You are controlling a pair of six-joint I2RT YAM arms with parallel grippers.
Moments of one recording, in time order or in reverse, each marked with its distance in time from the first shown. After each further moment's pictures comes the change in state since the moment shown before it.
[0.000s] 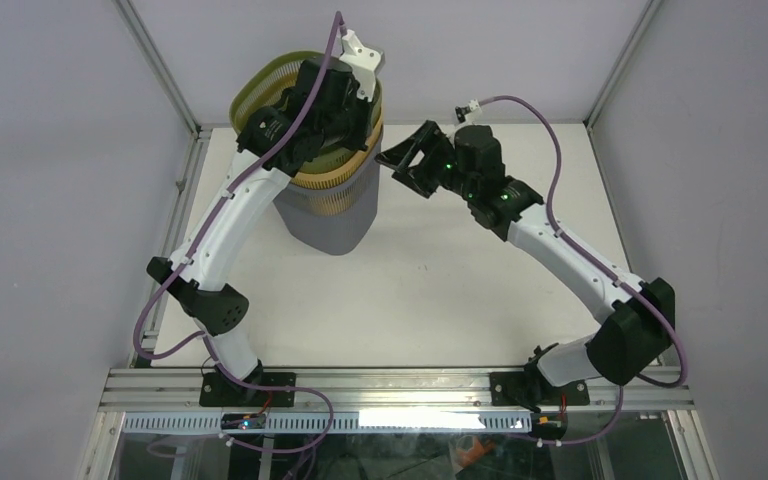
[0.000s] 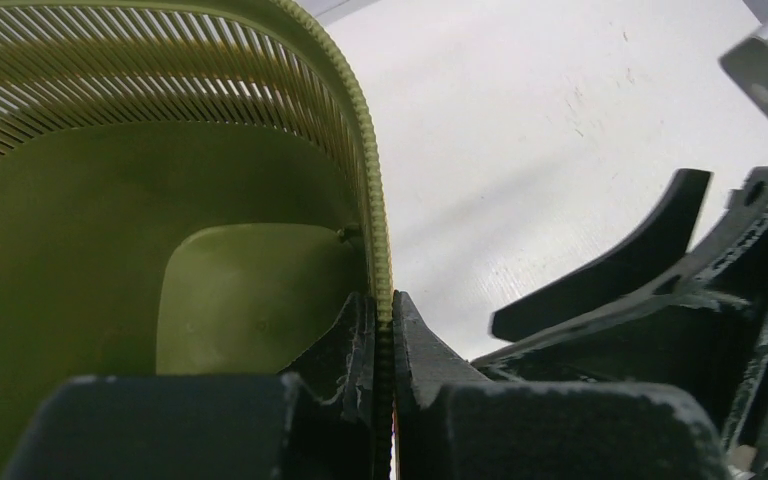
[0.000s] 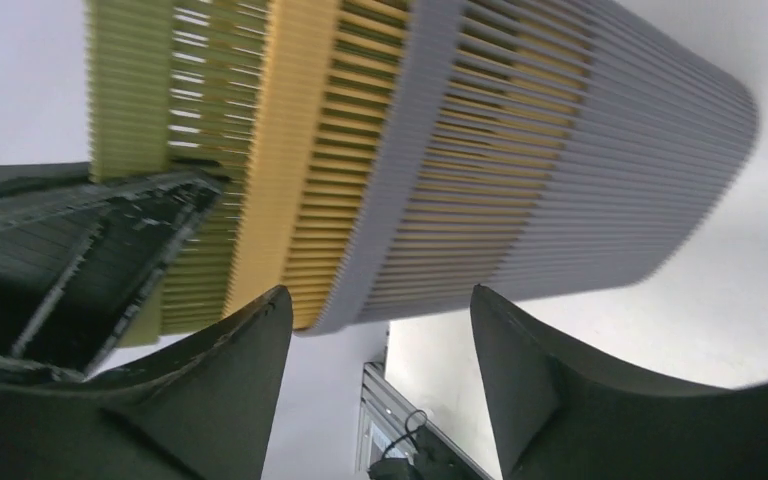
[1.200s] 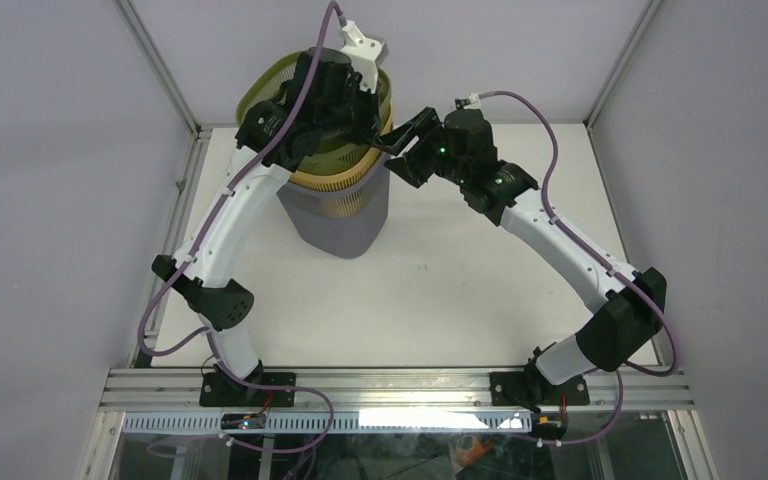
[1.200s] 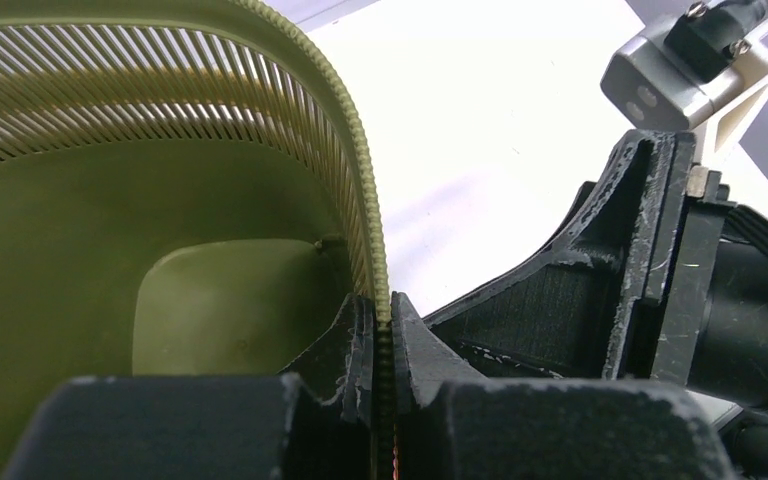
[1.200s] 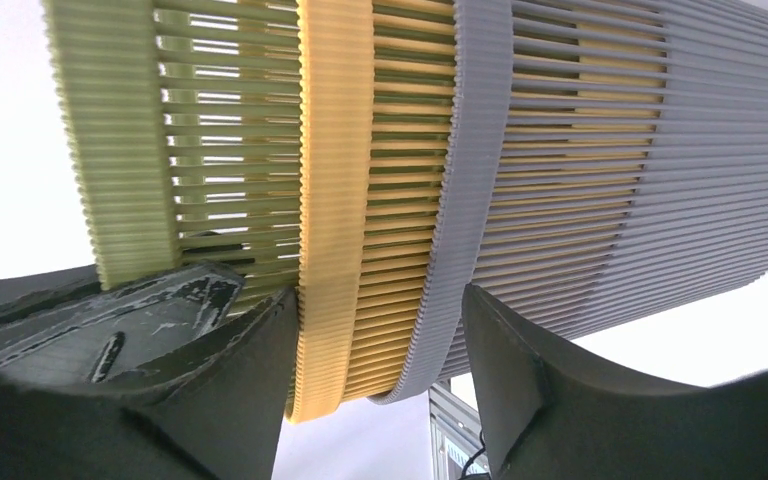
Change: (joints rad) left arm -0.003 0.027 0.080 -0.002 0.097 -0.061; right arm 0.038 0.119 0.198 -0.095 0.064 0.166
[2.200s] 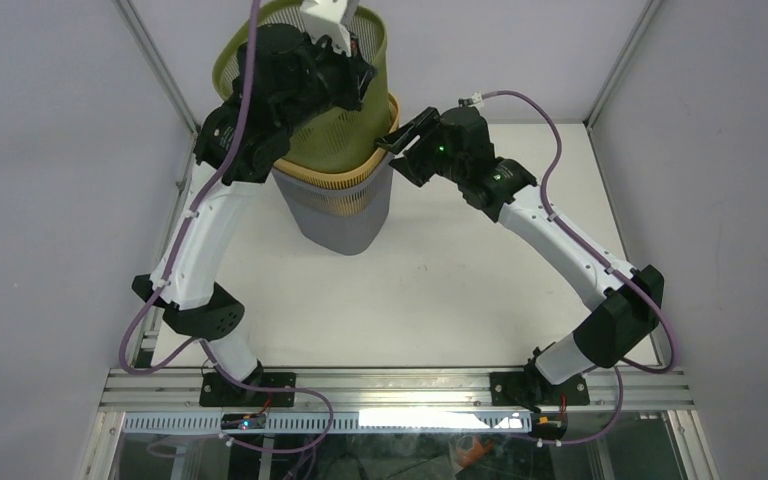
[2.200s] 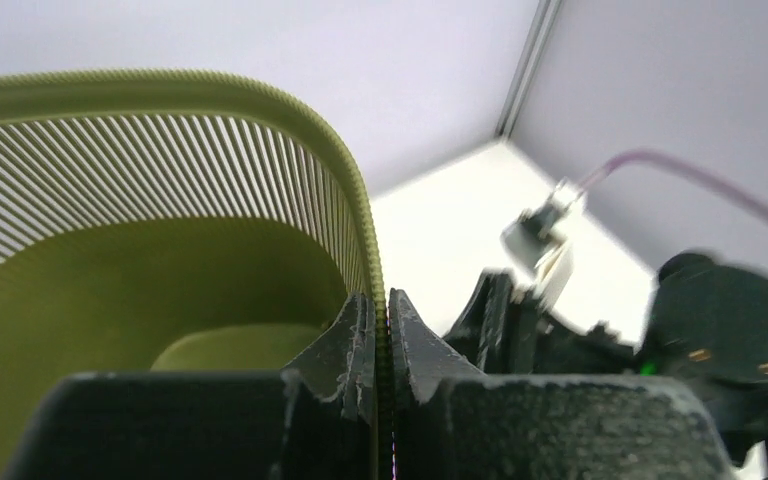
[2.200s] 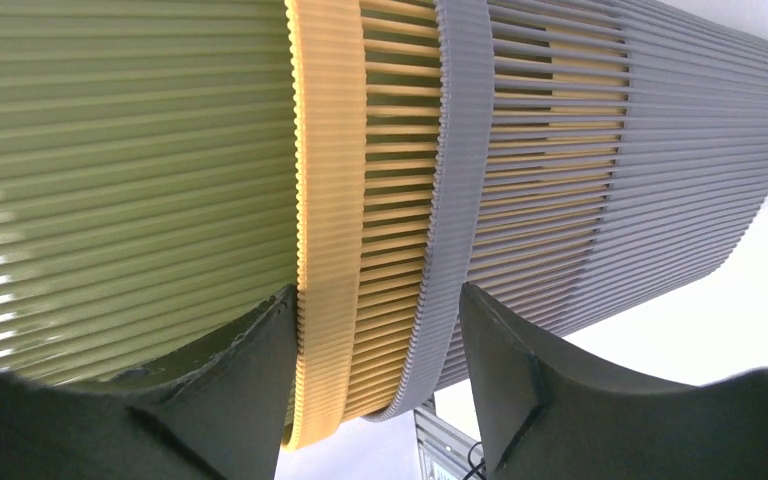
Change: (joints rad) left arm -0.028 -0.055 0.132 0.141 -0.055 0.048; right arm 0.007 0.015 0.039 -0.080 0.090 0.010
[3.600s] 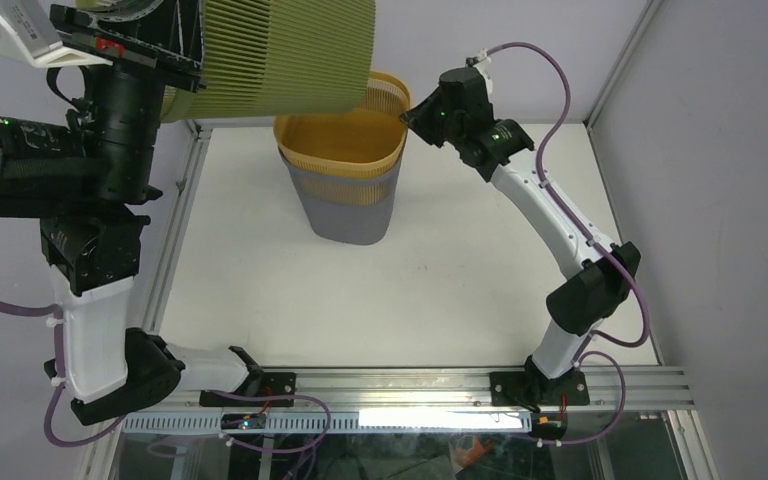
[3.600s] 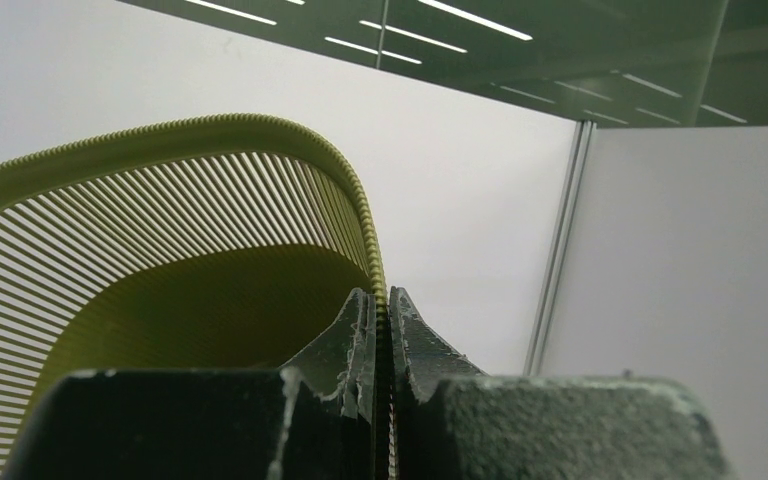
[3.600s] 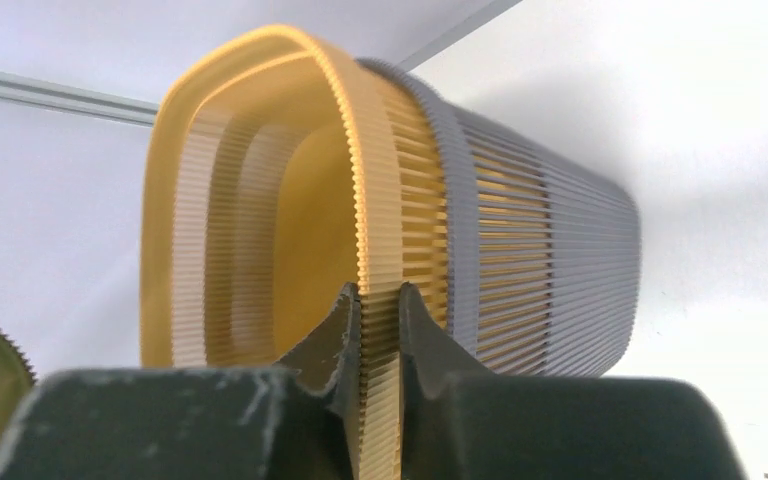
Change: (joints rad) left arm -0.050 -0.431 -0.152 0.571 -0.180 0.112; right arm -0.079 0.203 0.359 -0.205 0.142 -0.249
